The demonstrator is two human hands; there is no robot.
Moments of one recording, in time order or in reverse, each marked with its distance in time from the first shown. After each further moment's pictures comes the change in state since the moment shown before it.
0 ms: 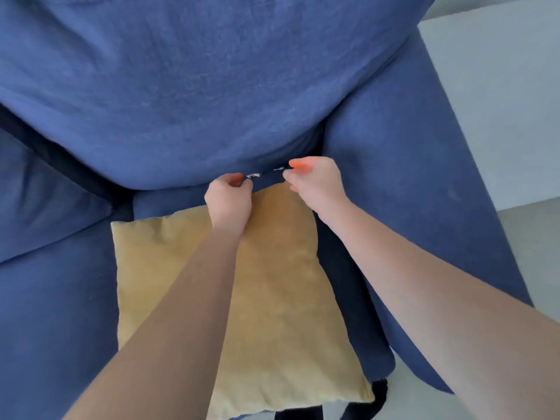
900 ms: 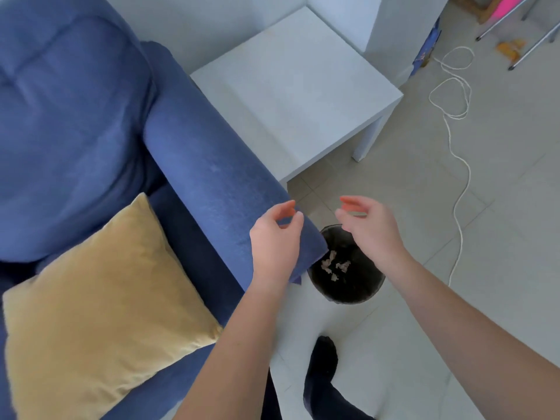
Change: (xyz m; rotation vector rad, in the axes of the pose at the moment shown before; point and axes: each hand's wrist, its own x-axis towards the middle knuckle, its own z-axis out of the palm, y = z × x) left_hand -0.444 0.076 0.231 0.015 -0.448 0.366; right_hand -0.260 0.234 -0.415 0.191 0.416 0.101
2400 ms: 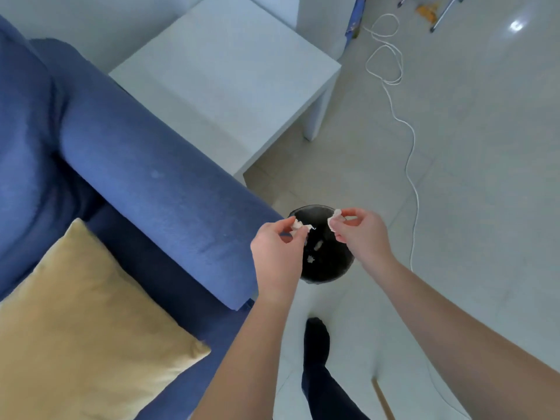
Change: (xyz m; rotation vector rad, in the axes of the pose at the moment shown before) left_hand -0.017 -0.045 0.055 0.106 -0.123 0.022; right_hand -0.019 0.078 -0.009 0.122 0.265 0.245
